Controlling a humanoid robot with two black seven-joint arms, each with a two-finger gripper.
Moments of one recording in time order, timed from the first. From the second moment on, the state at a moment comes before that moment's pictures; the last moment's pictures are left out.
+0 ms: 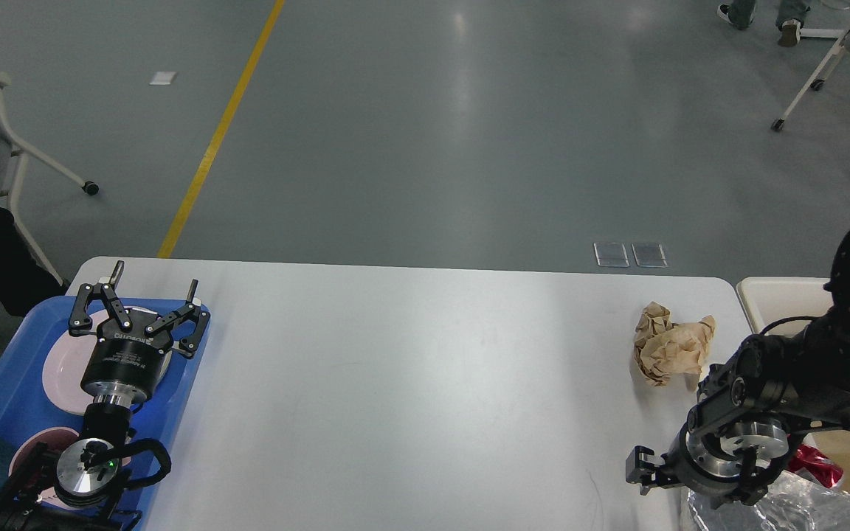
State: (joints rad) left arm -0.23 0.12 -1.50 -0.81 0.08 -0.57 -0.11; right arm 1.42 -0.16 -1.32 1.36 0.05 0.08 -0.14
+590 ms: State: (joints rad) left arm -0.23 0.11 -1.50 -0.81 0.08 -0.57 -0.11; right arm 1.36 -0.15 -1.32 1.34 0.17 -0.01 -0.14
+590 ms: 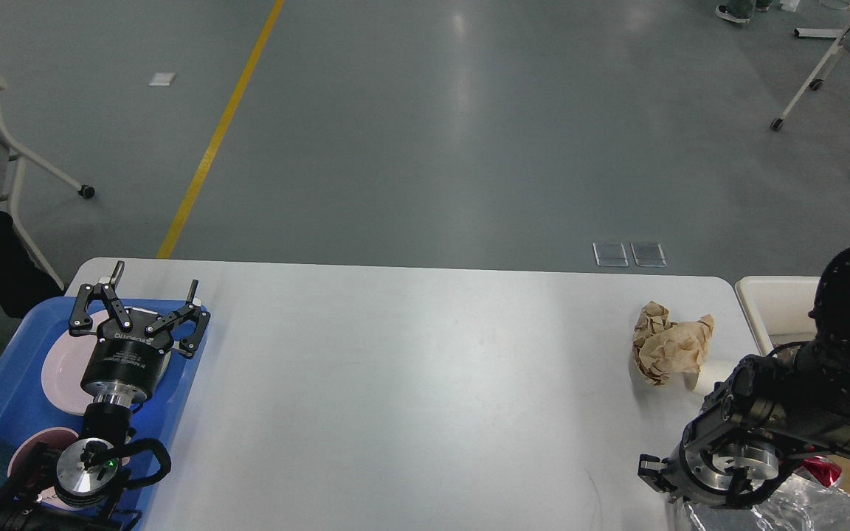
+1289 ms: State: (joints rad) left arm -0.23 0.11 -1.50 -0.81 0.08 -0.57 -0.11; right arm 1.61 -0.20 -1.33 1.51 0.19 0.20 -0.13
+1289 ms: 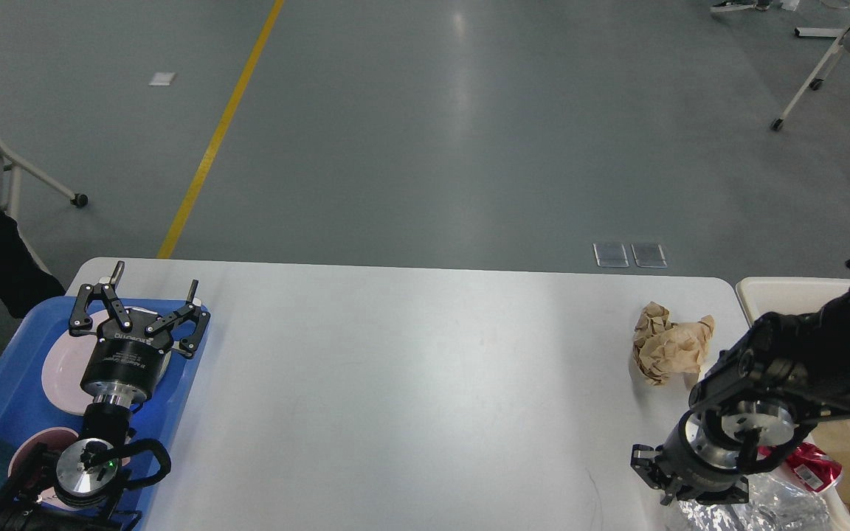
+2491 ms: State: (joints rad) left arm -0.23 0.12 -1.50 -0.81 0.08 -0.57 -0.11; right arm 1.98 -0.40 -1.66 1.29 0.27 0.29 -0.14
